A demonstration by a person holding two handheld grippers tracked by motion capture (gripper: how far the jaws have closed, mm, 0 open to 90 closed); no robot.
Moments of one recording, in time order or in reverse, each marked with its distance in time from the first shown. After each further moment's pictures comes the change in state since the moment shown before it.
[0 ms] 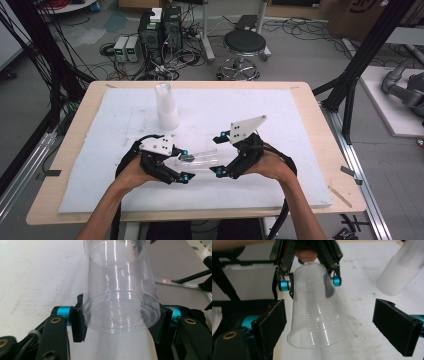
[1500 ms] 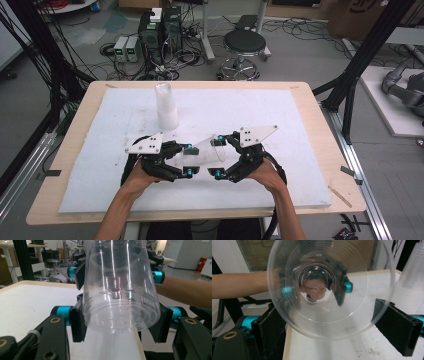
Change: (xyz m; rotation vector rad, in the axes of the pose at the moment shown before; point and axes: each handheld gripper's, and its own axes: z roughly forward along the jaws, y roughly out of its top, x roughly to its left) left arm -0.001 -0.008 0.004 -0.399 -0.028 0.007; right arm 0.002 -0.031 0.012 -0.306 0.079 0.075
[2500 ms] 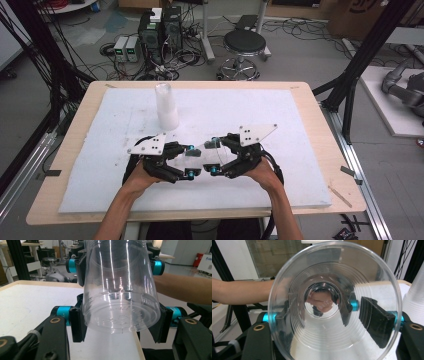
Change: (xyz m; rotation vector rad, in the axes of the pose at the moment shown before) left arm -0.001 0.001 0.004 0.022 -0.026 0.016; right arm 0.000 0.006 0.003 -0.061 0.051 -0.017
